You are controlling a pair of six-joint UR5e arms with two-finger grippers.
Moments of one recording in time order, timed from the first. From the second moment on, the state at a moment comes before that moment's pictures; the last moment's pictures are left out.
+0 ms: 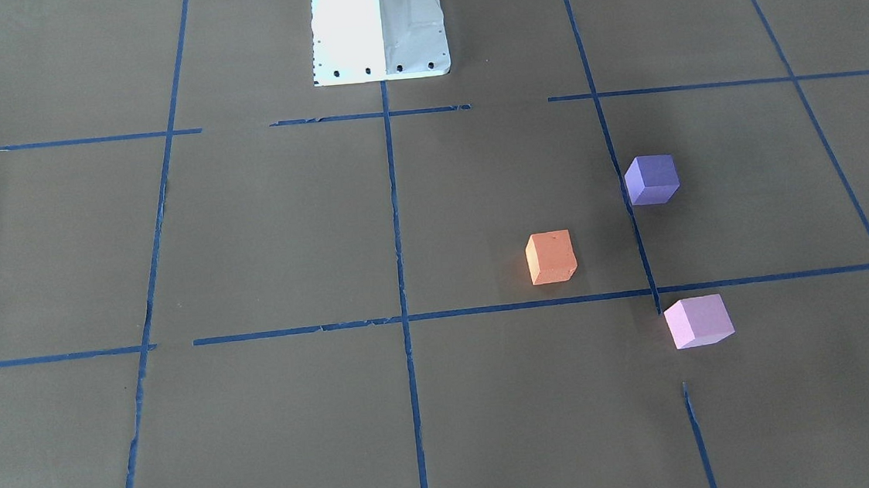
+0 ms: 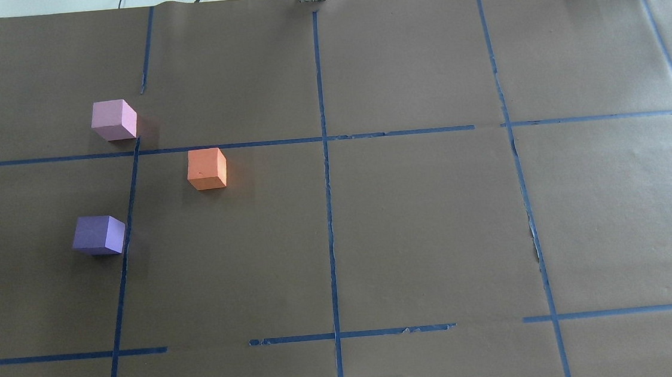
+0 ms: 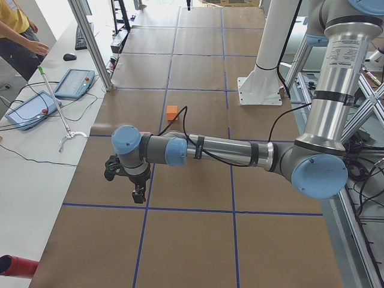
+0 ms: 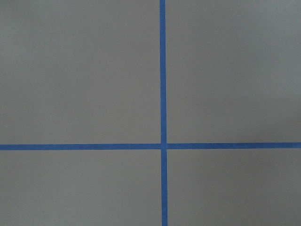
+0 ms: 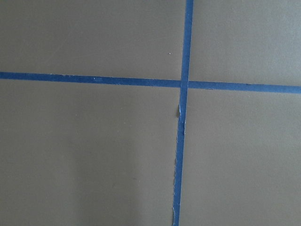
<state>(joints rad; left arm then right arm) -1.55 -1.76 -1.50 -1.48 -2.34 0.00 1.48 -1.59 1.63 -1.57 2.36 0.05</state>
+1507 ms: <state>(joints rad) -1.35 -1.76 -1.67 -1.66 -2.35 -0.26 1.48 -1.59 1.63 -1.57 2.36 0.05</state>
